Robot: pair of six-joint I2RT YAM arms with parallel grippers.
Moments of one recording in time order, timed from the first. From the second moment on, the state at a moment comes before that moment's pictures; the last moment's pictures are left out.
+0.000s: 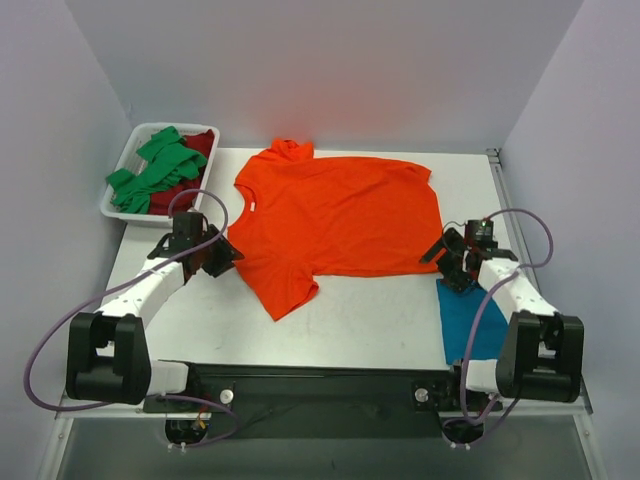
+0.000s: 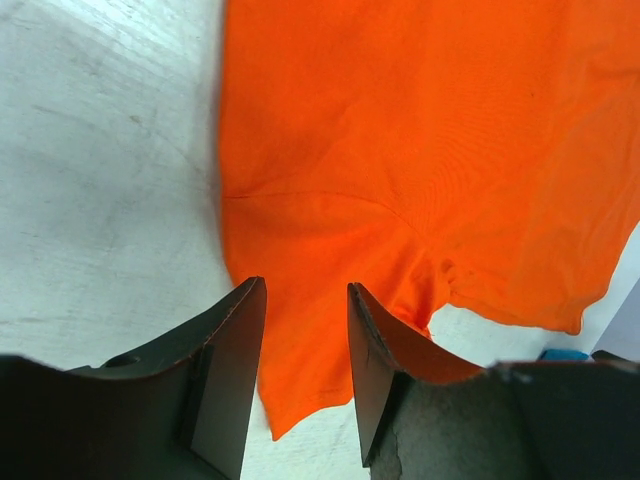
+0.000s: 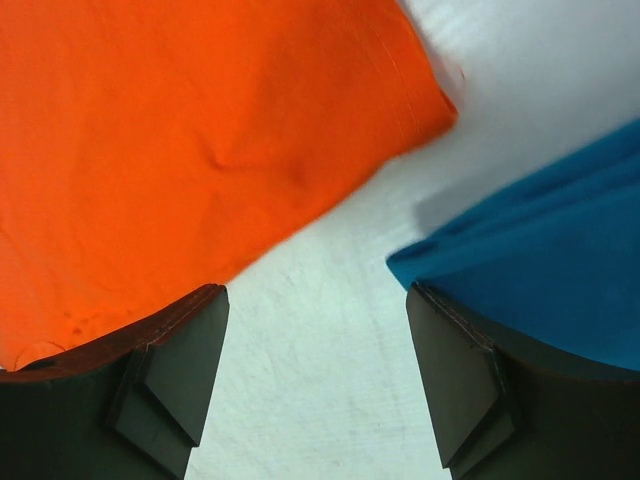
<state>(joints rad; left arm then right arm) -0.11 1.33 0.76 -0.32 0.16 -0.84 -0.08 1.33 0.72 -0.41 -0.13 0.67</state>
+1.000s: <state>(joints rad) -0.13 1.32 0.72 -0.28 0.15 -0.85 -0.42 1.00 0.42 -0.45 -0.14 0.66</state>
